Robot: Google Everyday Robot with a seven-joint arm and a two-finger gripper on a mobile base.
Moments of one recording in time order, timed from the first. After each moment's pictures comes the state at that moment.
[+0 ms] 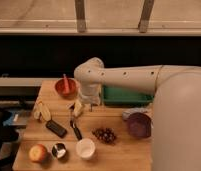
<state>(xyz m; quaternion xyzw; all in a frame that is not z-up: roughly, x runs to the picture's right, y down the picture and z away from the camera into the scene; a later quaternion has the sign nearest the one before) -0.070 0.103 0.764 -0.35 0.11 0.46 0.81</state>
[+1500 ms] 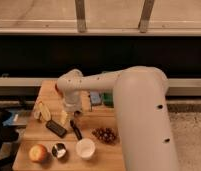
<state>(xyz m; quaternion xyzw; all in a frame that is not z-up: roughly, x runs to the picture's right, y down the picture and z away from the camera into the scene) -0.134 0.165 0.820 -0.41 0.16 0.40 0.81</state>
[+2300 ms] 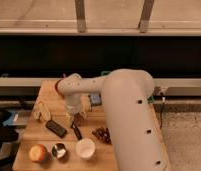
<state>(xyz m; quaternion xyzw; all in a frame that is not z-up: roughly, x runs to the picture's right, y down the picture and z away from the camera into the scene) -0.130 0.184 0.856 -0.41 0.21 0.42 0.78</state>
